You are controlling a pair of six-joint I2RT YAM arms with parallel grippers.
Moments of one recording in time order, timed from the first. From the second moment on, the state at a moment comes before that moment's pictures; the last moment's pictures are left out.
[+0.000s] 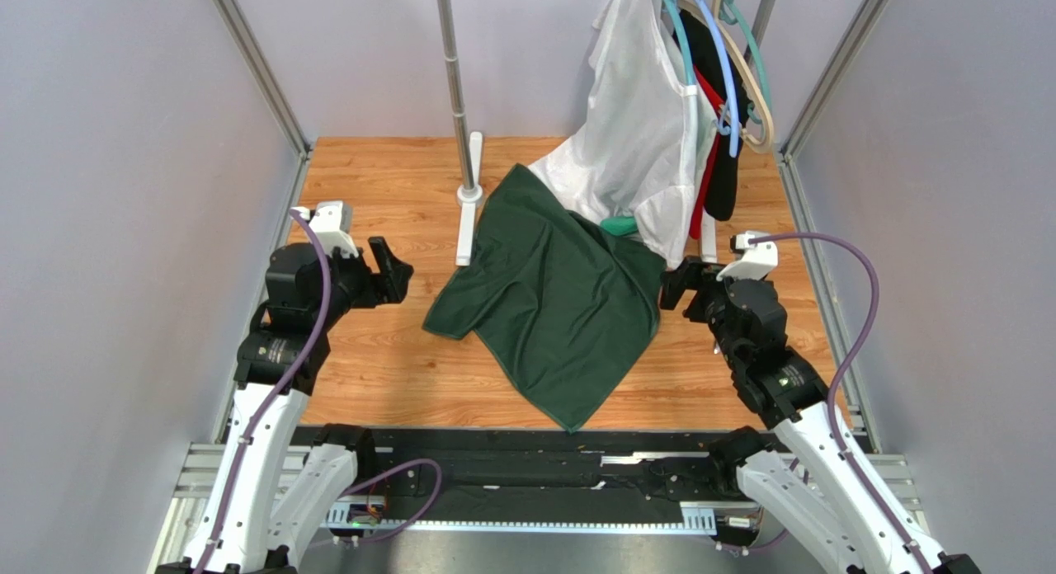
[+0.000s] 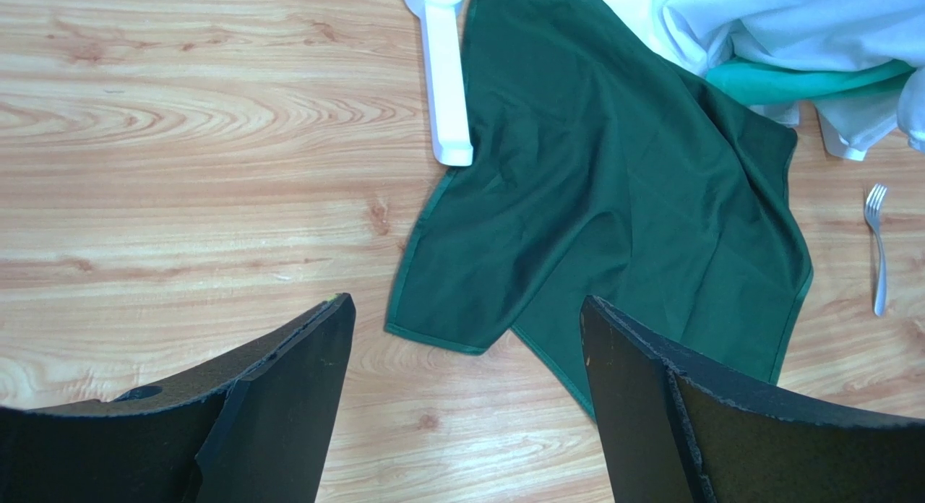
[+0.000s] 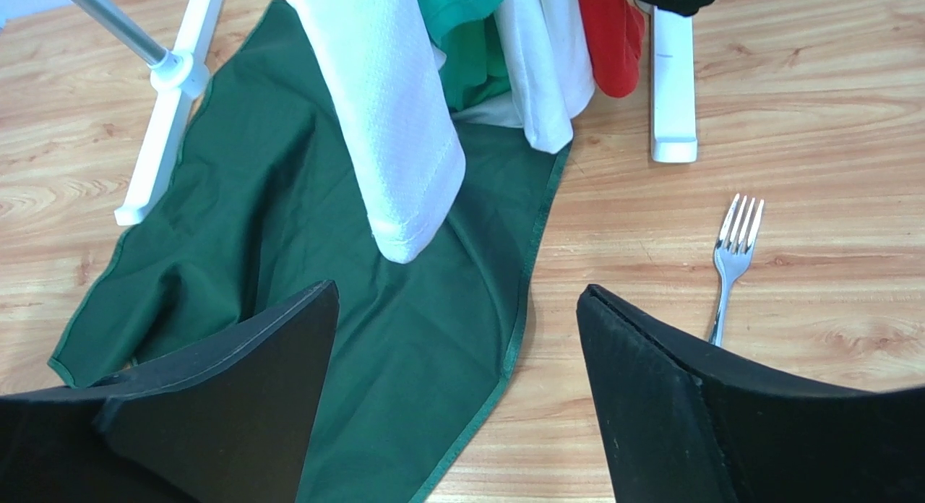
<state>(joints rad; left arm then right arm) -0.11 0.72 0.88 -0.56 0.15 -0.26 0.42 0.62 0.63 -0.30 0.29 0.37</state>
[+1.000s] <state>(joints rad) -0.11 0.80 0.66 -0.46 0.11 -0.47 1.28 1.23 0.64 -0.32 0.33 0.49</state>
